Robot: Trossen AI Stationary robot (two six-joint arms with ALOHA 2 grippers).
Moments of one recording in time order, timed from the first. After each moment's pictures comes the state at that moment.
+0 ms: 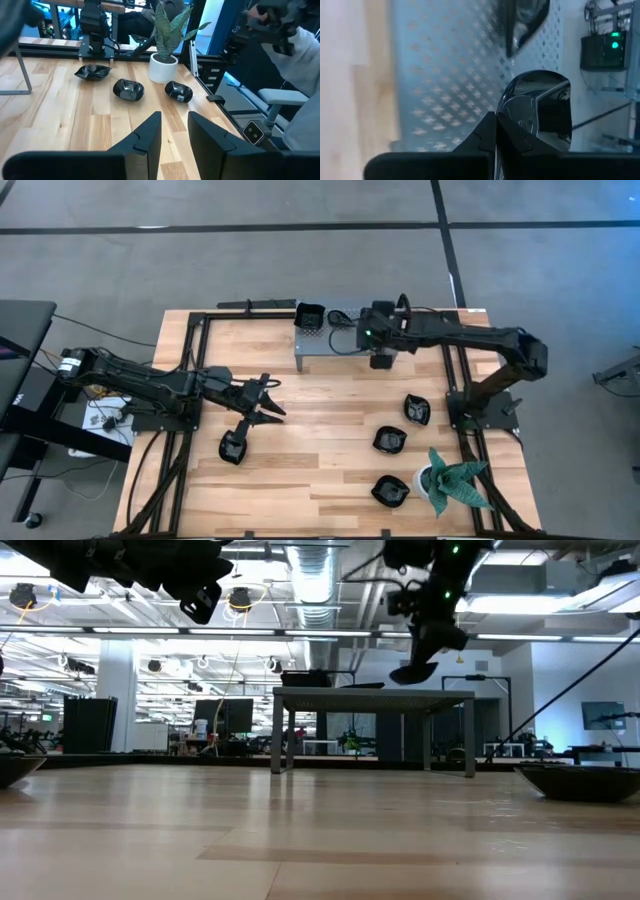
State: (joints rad) left arm -0.13 0.99 0.46 0.33 0.21 -0.08; right arm -0.31 1.49 1.27 -0.84 0.49 -0.50
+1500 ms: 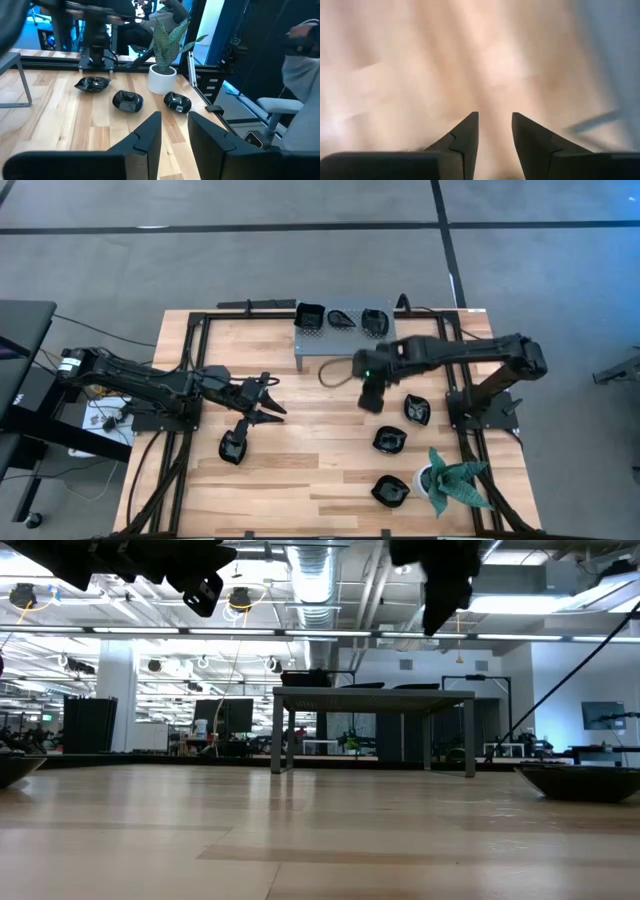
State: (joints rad) left arm -0.13 0.99 0.46 0.38 0.21 -0.09; right arm 0.04 1.51 1.42 -1.10 0.13 0.34
